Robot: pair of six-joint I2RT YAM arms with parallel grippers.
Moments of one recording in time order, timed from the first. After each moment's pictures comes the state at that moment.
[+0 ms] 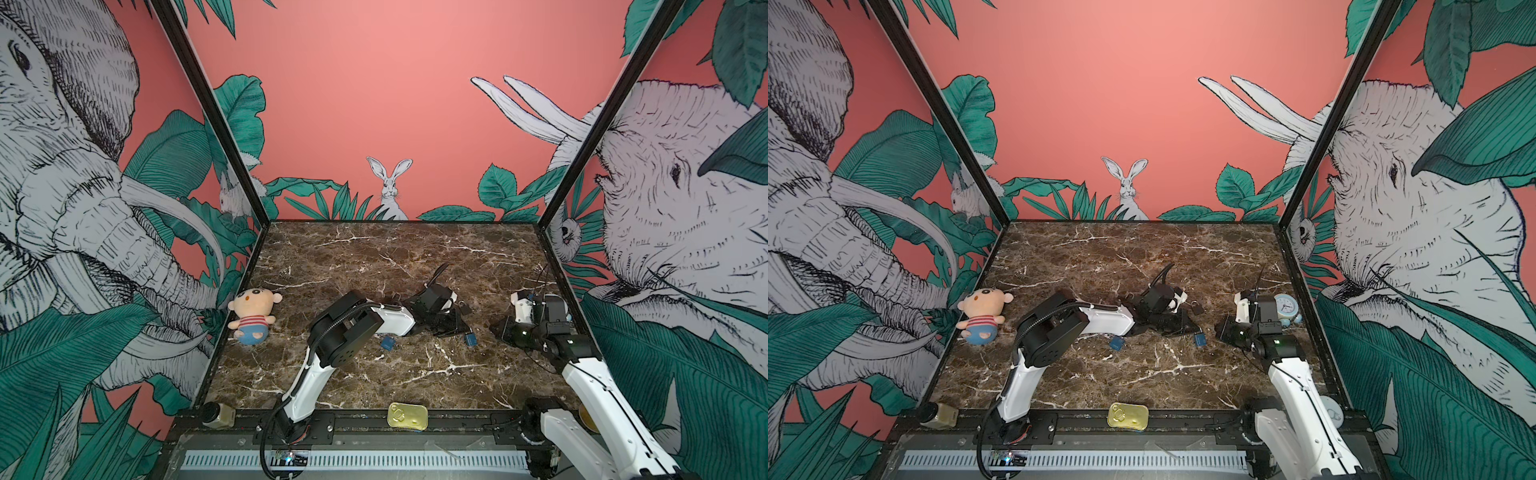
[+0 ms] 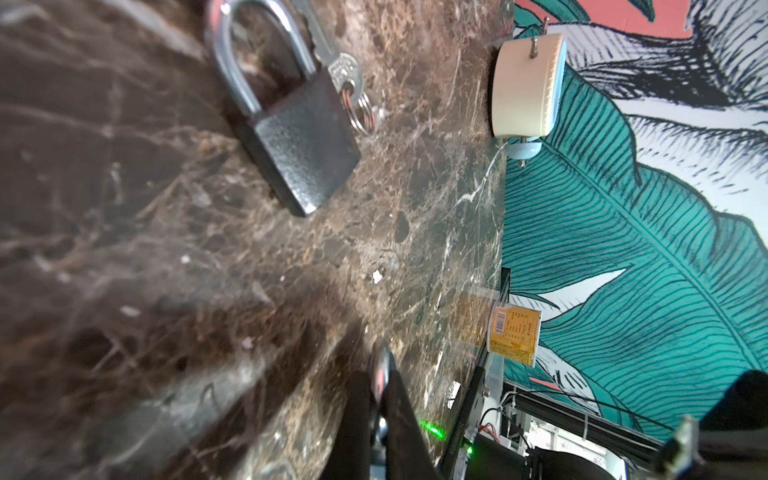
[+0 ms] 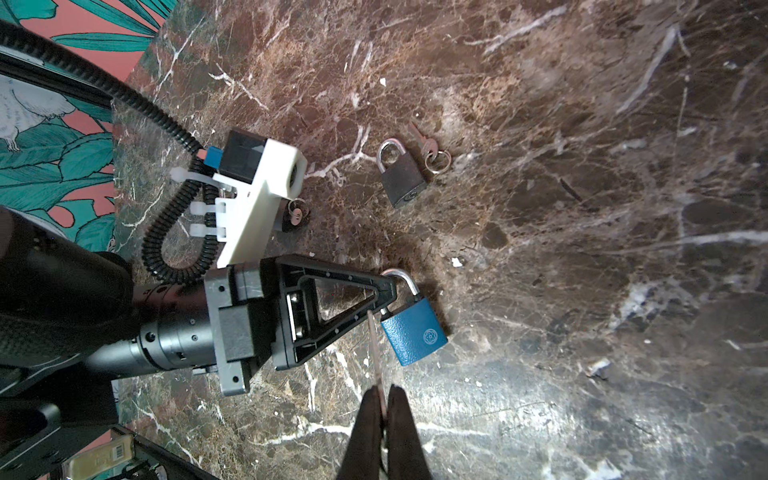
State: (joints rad) left arm -0.98 2.15 1.26 0.25 0.52 -1.05; right arm 0.08 0.81 0.59 -0.68 -0.40 0.46
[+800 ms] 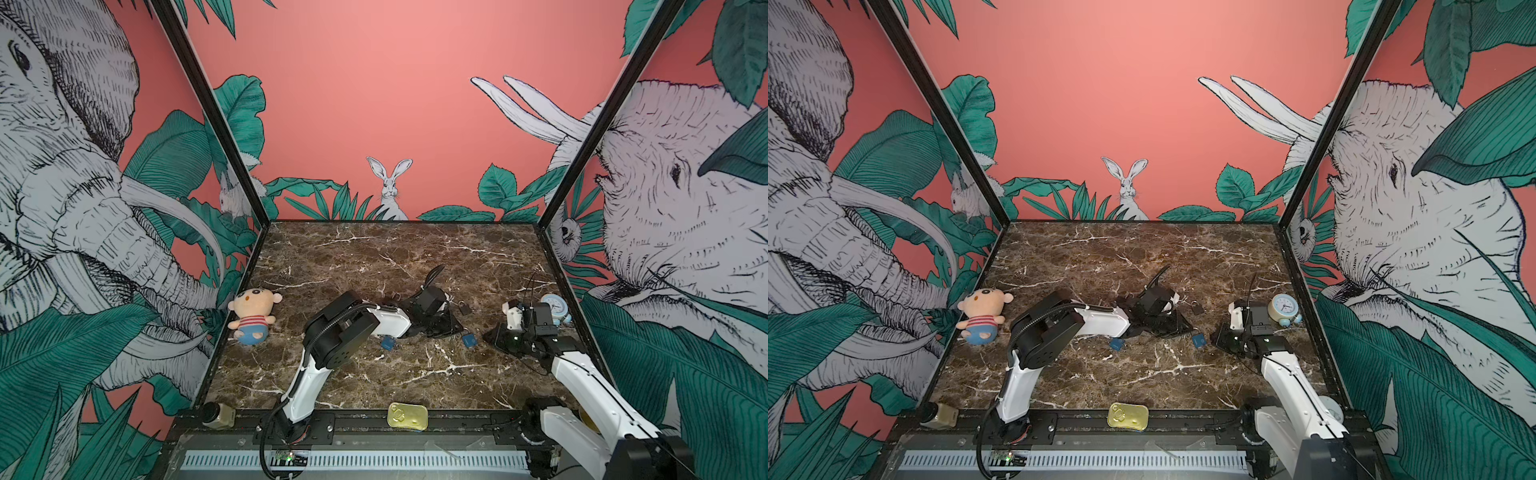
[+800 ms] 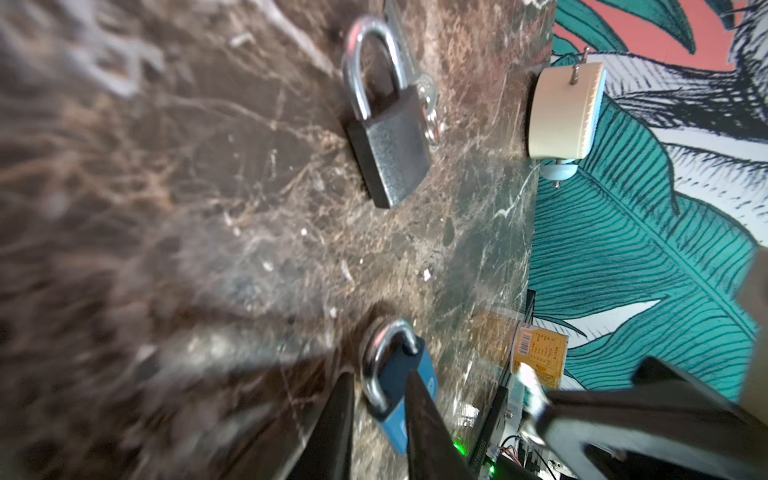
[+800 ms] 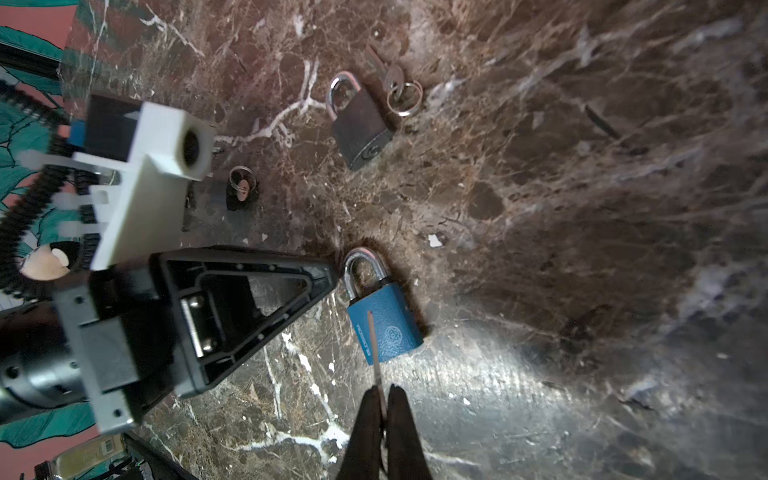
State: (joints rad) left arm -0.96 2.09 1.19 0.21 0.43 -1.04; right arm 0.08 0.94 0.44 -0.51 -0.43 0.47
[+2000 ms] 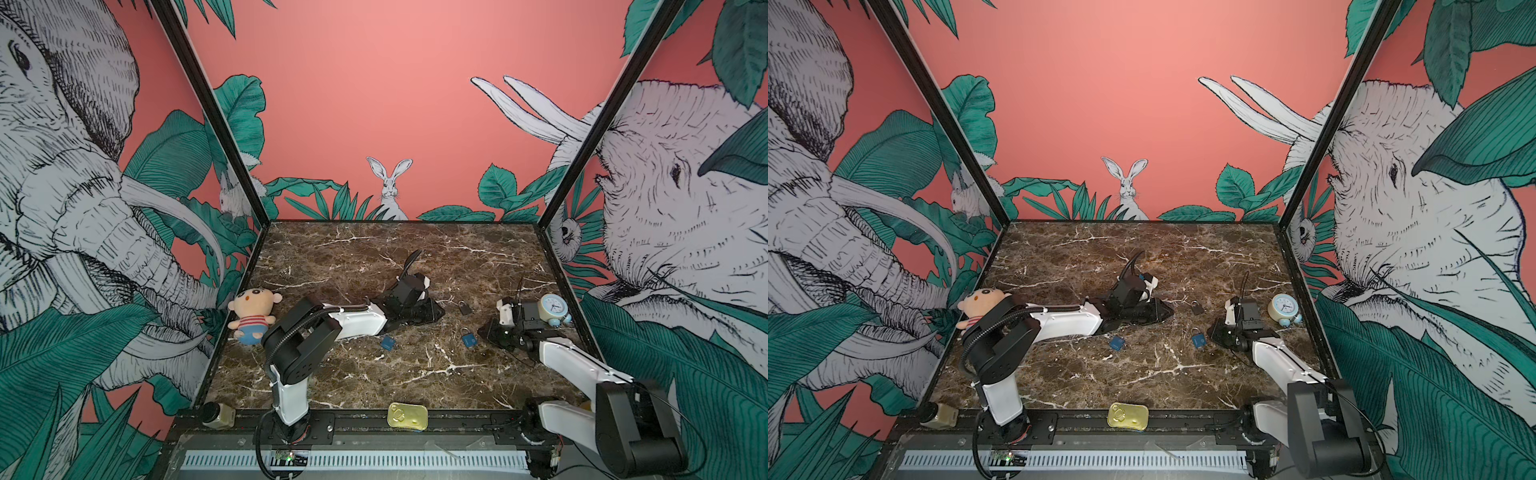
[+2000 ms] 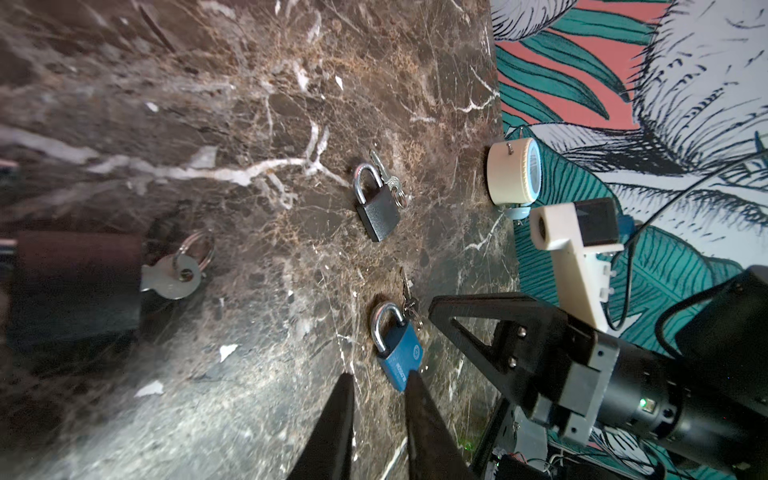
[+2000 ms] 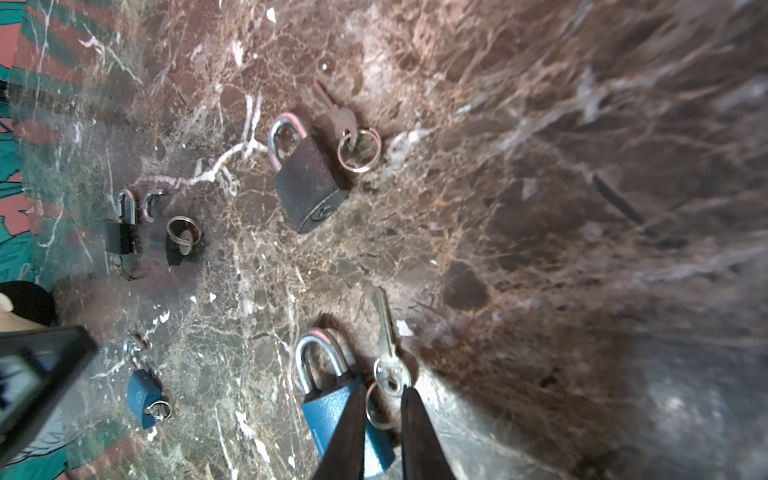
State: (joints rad) left arm -0.88 1.82 1.01 0.19 0.33 -0.91; right arm 0.11 1.16 0.42 -0.25 -0.36 0.51
